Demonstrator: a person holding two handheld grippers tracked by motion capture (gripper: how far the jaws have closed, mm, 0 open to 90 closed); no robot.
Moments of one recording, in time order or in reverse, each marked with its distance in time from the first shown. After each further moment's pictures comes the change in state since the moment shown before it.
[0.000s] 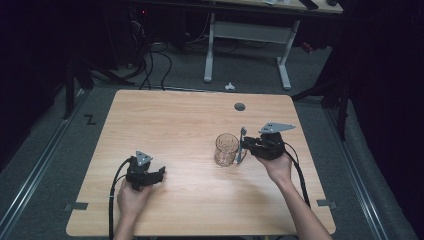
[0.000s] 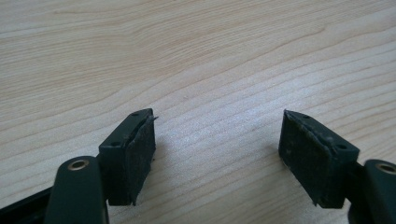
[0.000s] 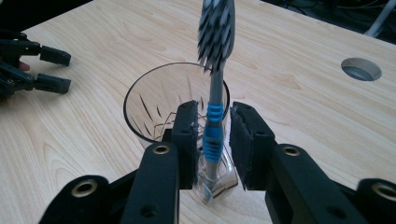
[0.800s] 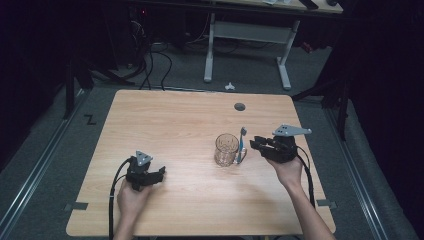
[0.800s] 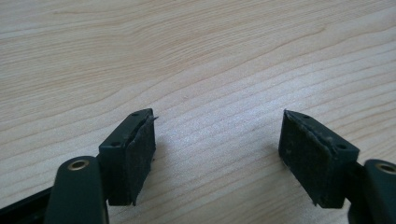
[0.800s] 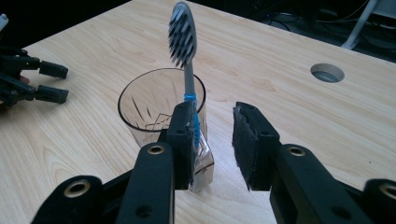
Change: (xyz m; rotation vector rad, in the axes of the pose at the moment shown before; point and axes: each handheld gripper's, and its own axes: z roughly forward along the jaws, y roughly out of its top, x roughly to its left) left arm 0.000 0.000 0.000 -0.001 0.002 0.000; right arm -0.007 -0.010 -0.031 -0.071 -0.039 0.028
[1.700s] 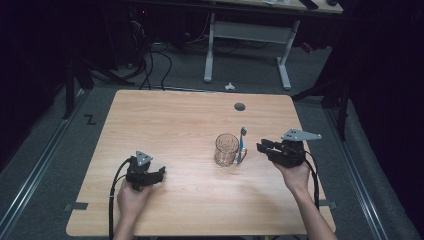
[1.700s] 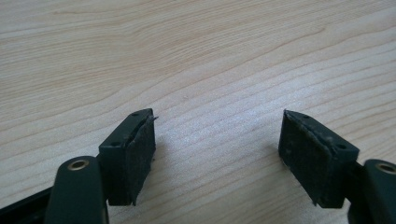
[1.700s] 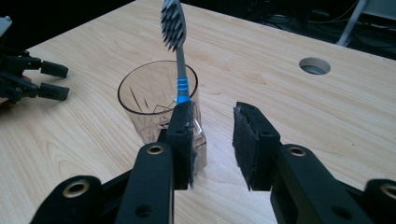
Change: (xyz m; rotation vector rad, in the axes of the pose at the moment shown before) left arm 0.000 0.000 0.000 0.000 0.000 0.000; right arm -0.003 -0.012 -0.020 -0.015 -0.014 0.018
